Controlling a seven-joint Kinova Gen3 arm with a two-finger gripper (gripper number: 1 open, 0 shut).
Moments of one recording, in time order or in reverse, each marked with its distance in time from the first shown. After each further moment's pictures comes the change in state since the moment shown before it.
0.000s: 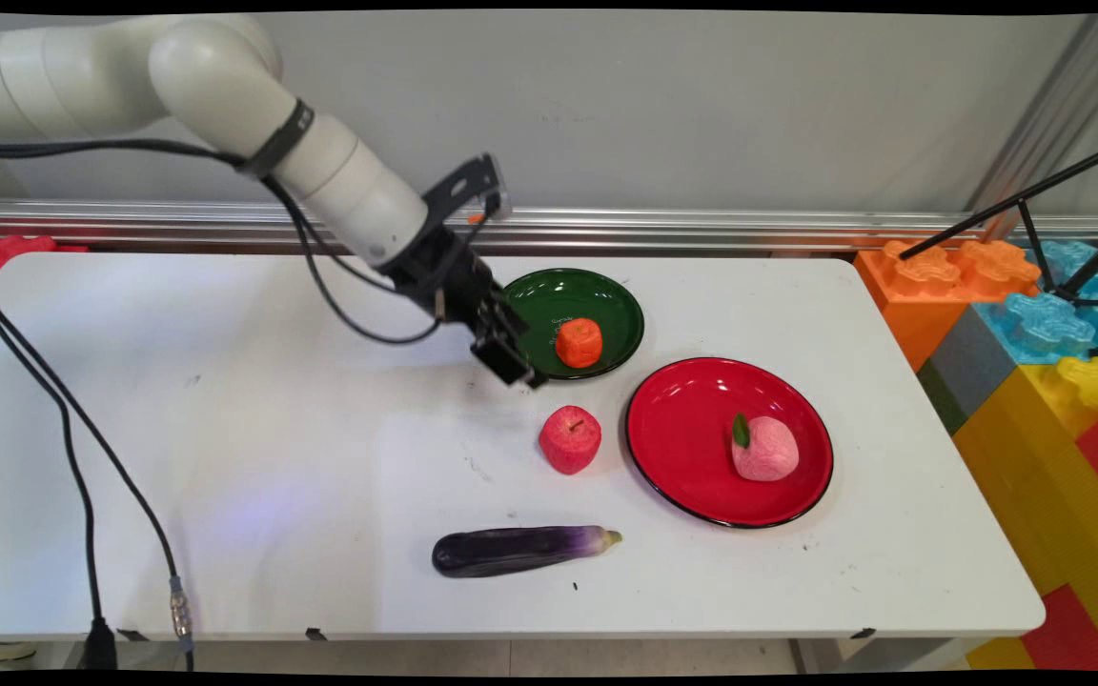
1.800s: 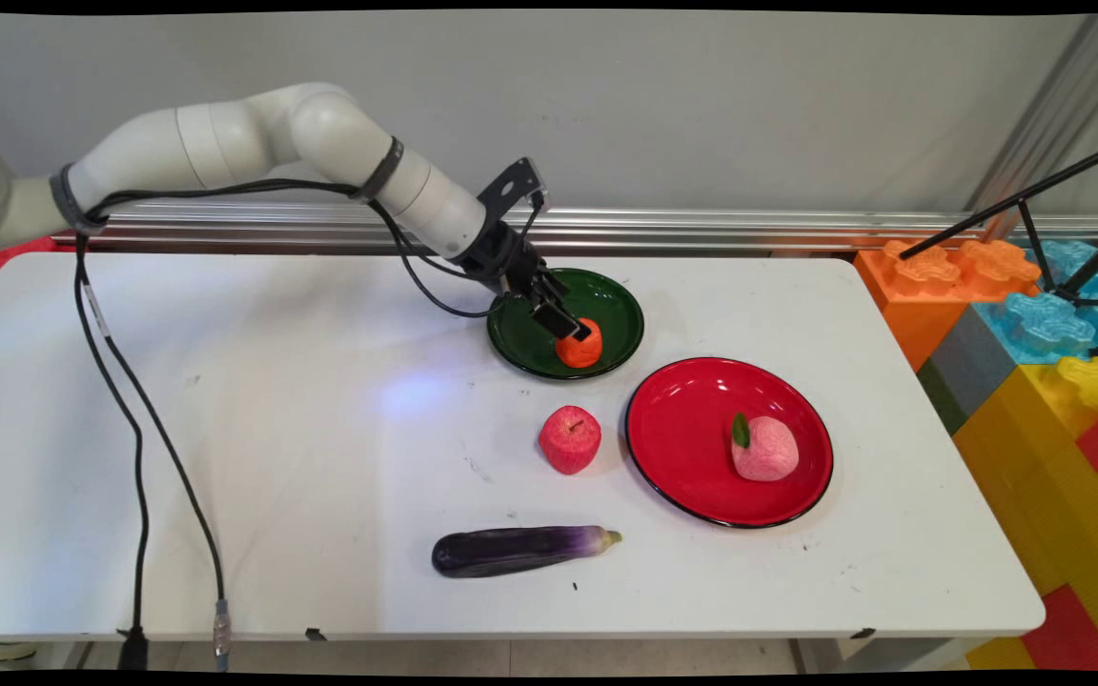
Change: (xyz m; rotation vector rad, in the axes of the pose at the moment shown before) arm 0.003 -0.115 0.094 0.062 0.125 0.002
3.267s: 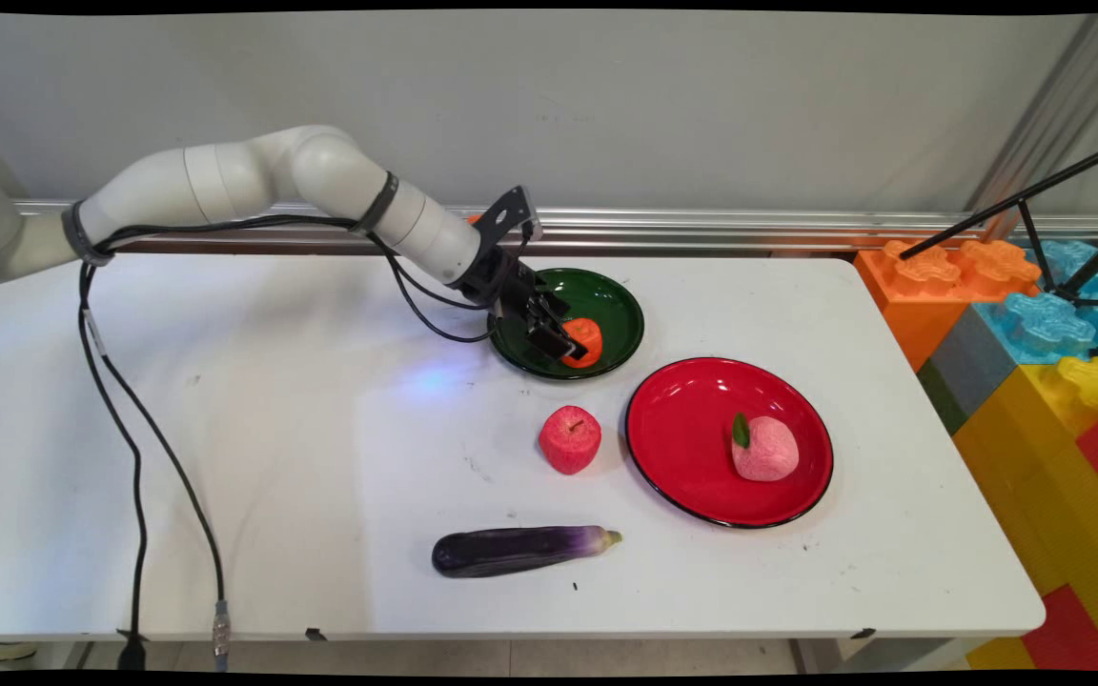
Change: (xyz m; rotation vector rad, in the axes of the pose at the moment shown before) arm -0.031 -0.006 0.023 -0.025 0.041 0.047
